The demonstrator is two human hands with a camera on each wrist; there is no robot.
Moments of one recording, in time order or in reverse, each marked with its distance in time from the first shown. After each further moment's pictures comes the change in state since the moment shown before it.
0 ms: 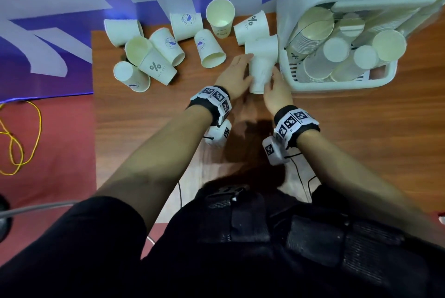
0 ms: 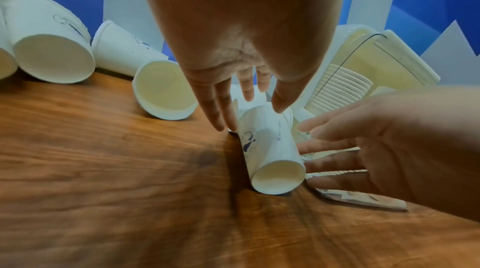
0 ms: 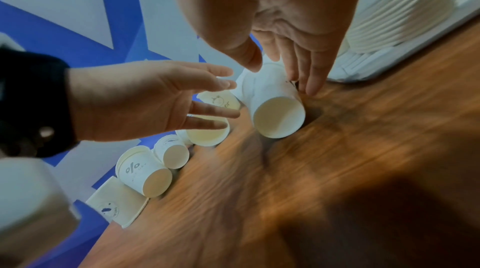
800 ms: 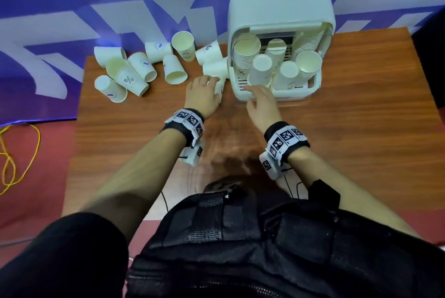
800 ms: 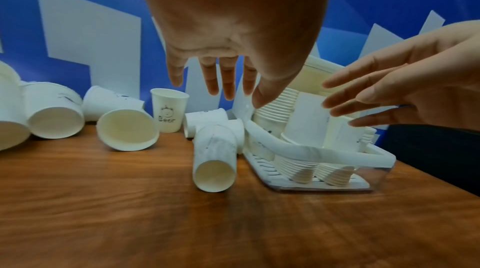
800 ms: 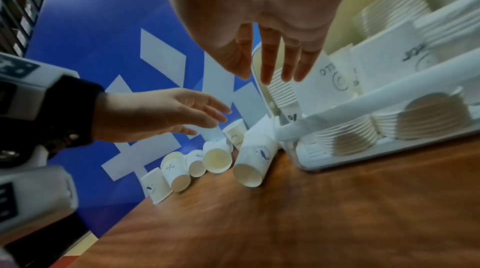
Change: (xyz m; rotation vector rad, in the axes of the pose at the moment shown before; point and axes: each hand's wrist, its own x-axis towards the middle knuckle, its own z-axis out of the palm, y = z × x) left_hand -0.054 0.090 0.038 0.486 0.314 -0.035; right_hand -0.072 0.056 -0.117 -0.057 0.092 -0.451
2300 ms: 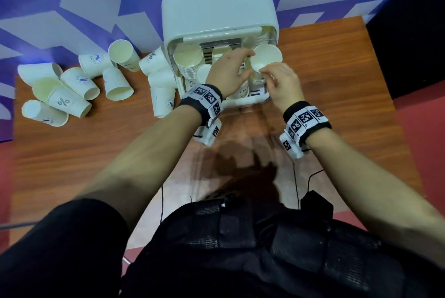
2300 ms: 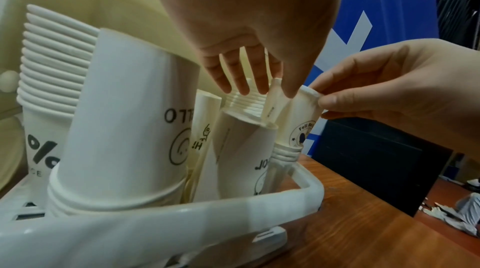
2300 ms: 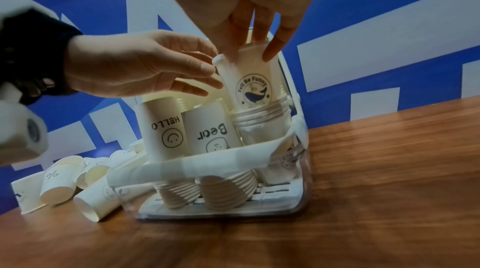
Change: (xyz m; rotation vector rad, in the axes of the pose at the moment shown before) left_hand 0.124 0.167 0.024 -0.389 0.020 0.324; right_hand 0.055 0.119 -0.125 -0.145 0.252 -0.143
